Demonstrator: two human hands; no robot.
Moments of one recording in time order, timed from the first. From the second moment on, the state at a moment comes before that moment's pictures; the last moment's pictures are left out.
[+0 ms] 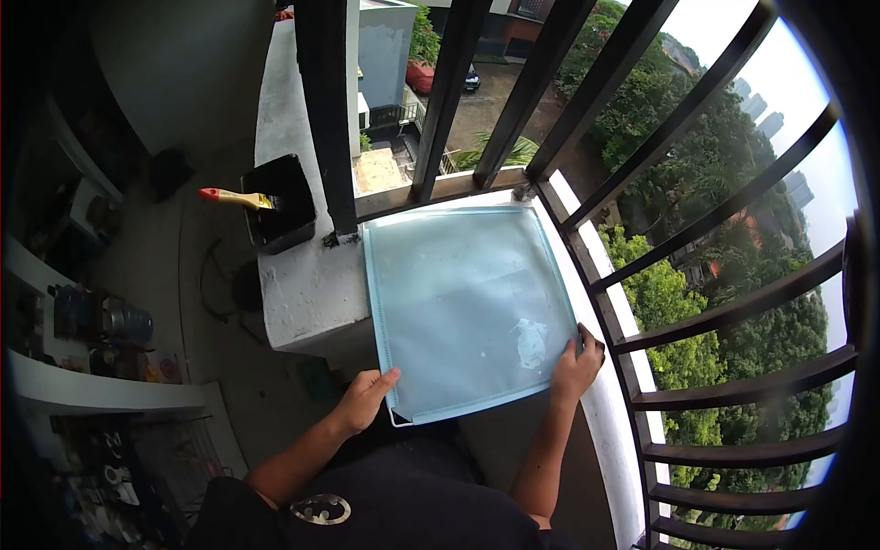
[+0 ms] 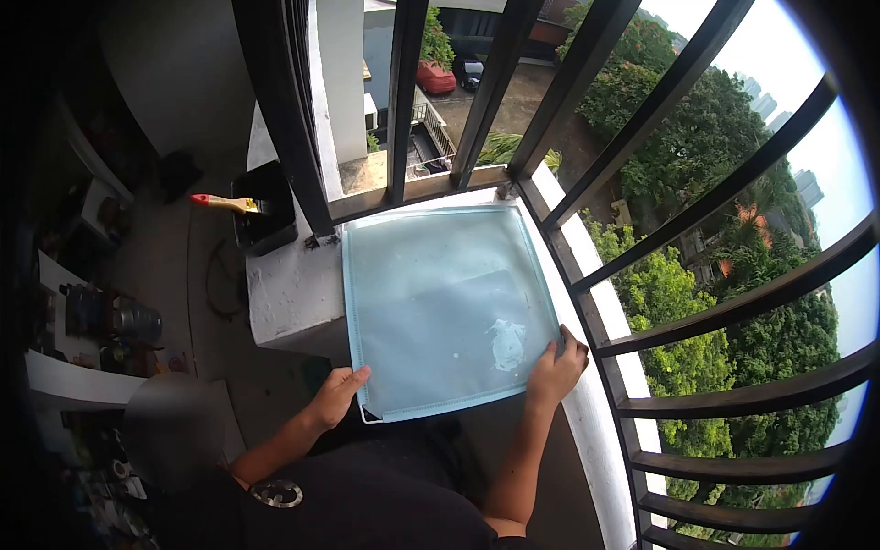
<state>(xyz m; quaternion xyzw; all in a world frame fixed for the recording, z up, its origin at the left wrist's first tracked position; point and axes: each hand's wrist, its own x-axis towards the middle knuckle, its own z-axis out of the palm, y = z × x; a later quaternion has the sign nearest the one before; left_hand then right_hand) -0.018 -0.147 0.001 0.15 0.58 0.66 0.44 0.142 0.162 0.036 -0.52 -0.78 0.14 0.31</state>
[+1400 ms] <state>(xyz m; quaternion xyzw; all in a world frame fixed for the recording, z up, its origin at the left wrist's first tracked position) -0.141 -0.117 0.039 0.40 0.83 0.39 -0.08 0.113 0.070 0.030 -0.46 -0.49 0.66 0.33</state>
